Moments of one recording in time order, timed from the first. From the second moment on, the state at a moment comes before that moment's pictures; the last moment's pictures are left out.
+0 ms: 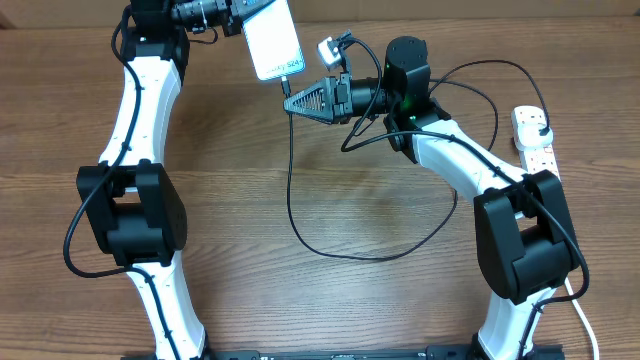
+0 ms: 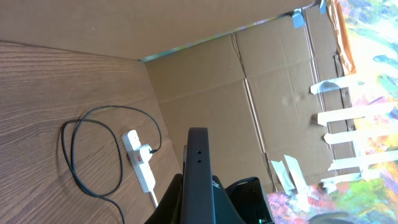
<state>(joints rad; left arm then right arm) 0.01 2.20 2.00 0.12 1.31 -1.15 0.37 2.00 1.38 0.58 -1.27 1.14</state>
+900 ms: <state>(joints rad) -0.02 2.20 2.00 0.10 1.32 -1.07 0.38 2.00 1.38 0.58 -1.28 1.14</state>
